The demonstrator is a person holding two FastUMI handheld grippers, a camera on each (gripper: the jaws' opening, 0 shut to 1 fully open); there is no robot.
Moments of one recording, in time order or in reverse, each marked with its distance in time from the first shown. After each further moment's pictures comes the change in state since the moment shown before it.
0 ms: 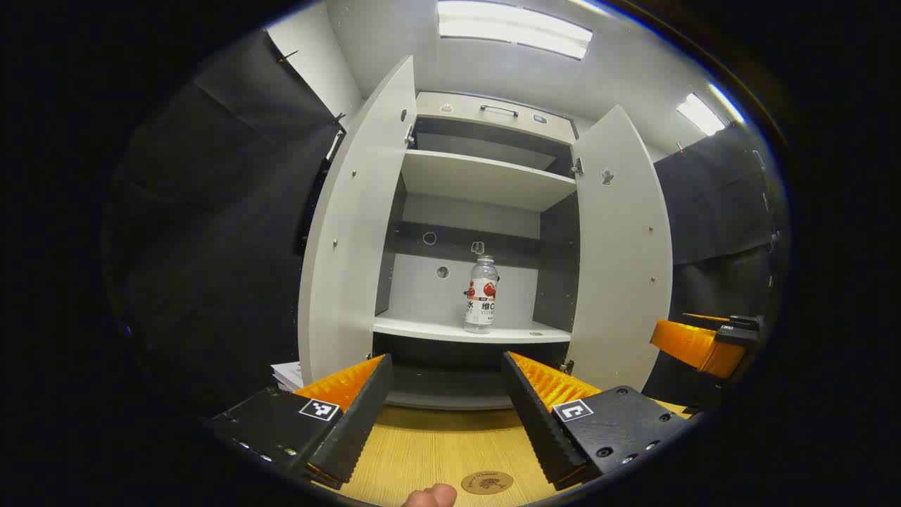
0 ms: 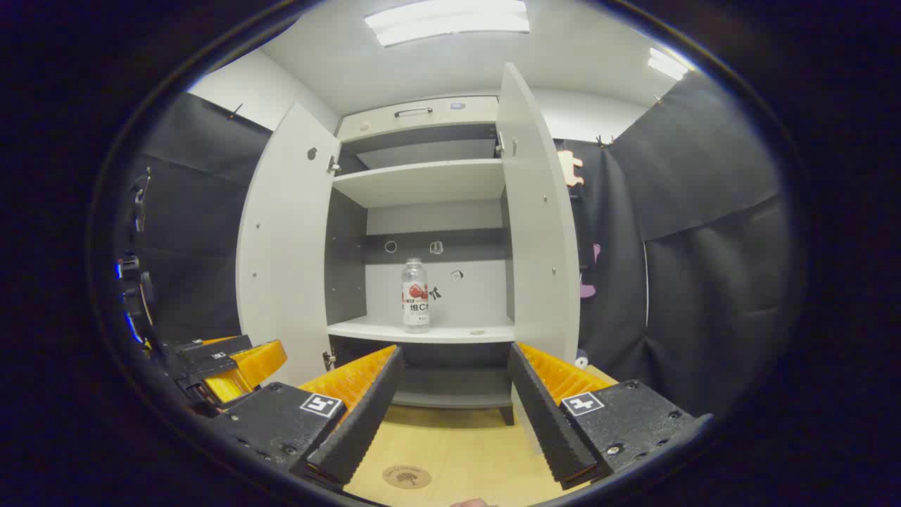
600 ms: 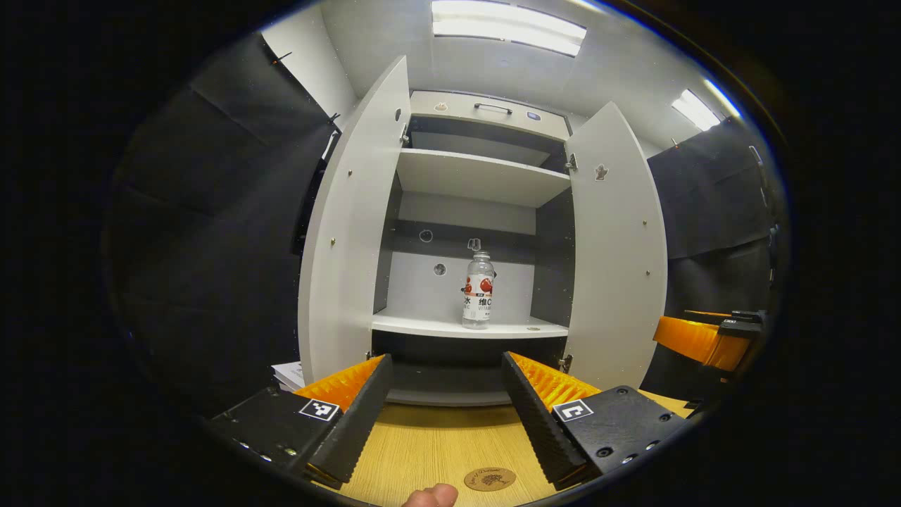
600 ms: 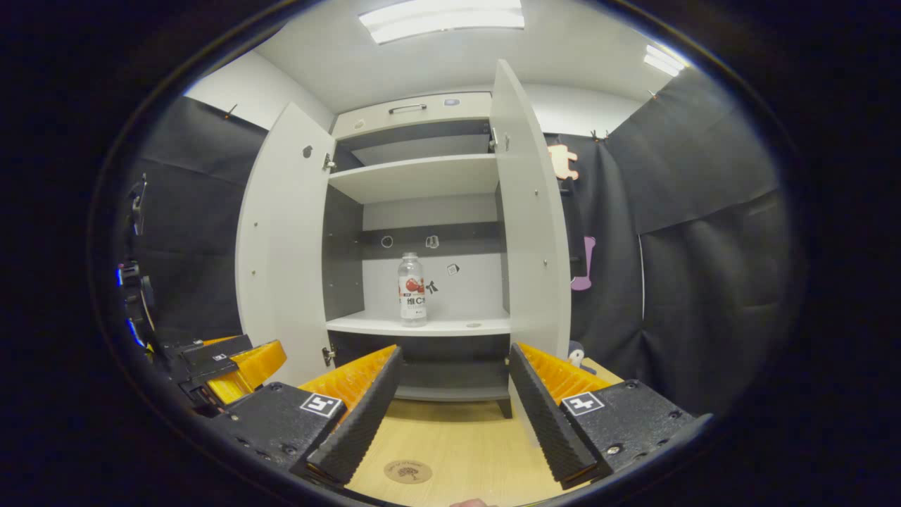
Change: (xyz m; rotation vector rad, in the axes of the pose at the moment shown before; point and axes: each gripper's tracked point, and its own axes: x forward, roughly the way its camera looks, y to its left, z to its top) left arm -0.005 -0.004 -0.003 0.017 0.012 -0.018; right arm -0.011 -0.002 0.000 0.010 0.015 -0.011
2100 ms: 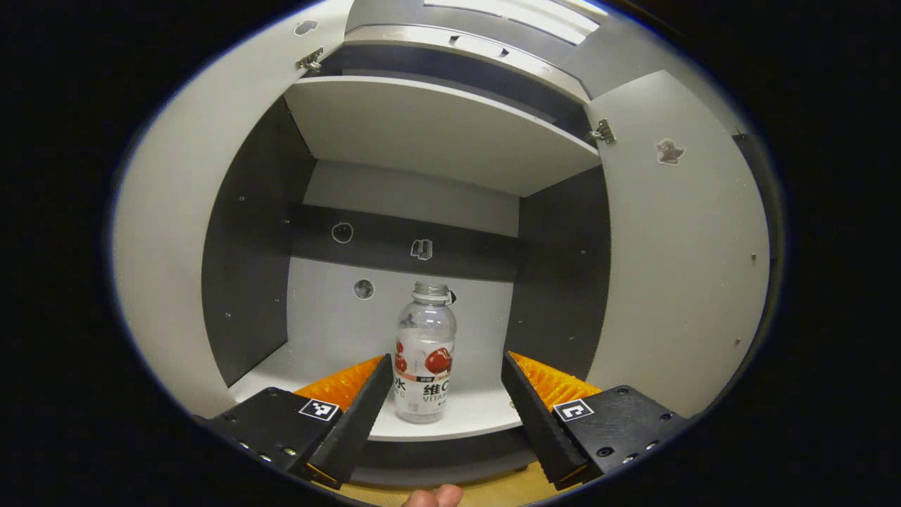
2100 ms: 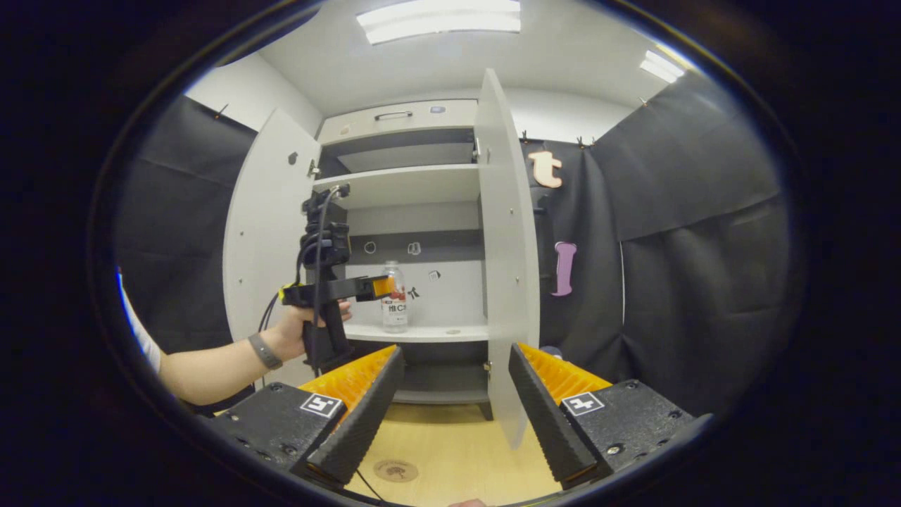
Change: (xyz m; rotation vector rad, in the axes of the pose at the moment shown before) left arm 0.316 -0.060 0.038 -0.031 0.068 -0.190; right arm -0.016 -0.021 0.021 -0.008 0.006 -0.078
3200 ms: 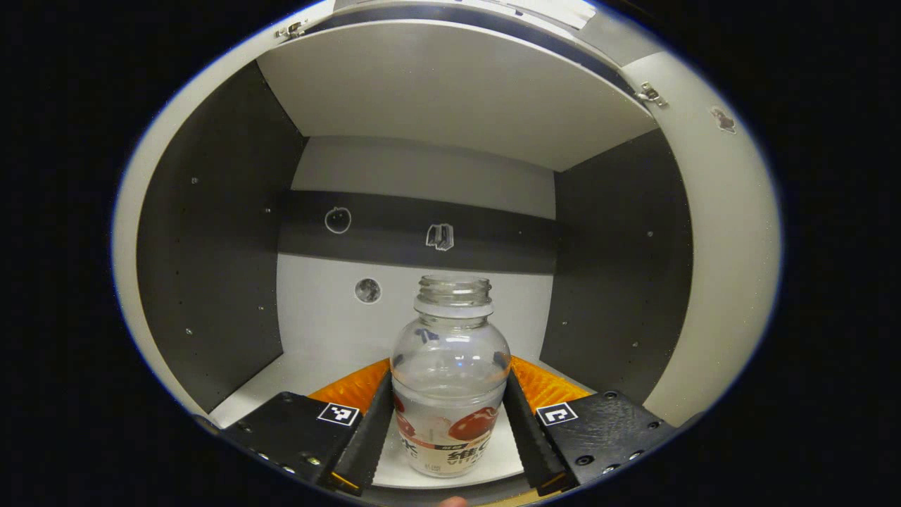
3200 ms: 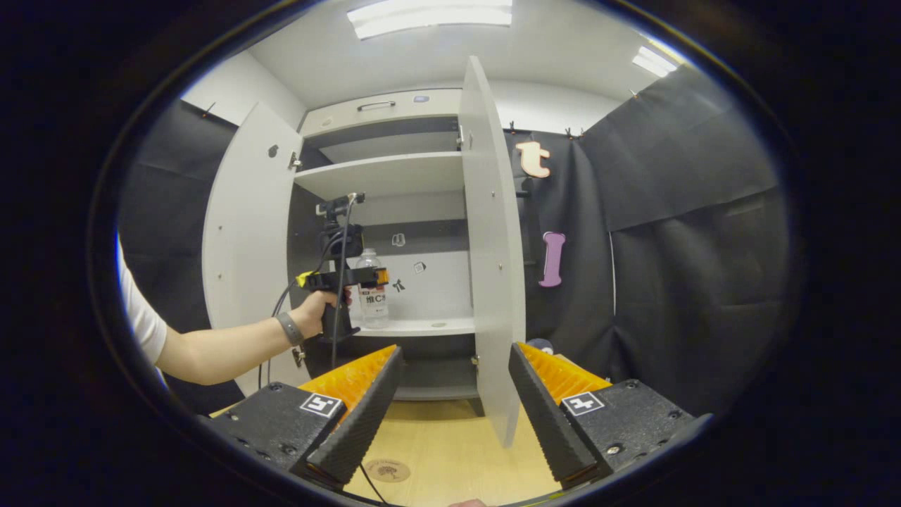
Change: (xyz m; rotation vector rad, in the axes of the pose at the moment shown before) left arm 0.060 0.017 0.002 0.034 -0.004 0.044; right arm 0.018 -0.014 -0.009 0.010 0.019 -0.035
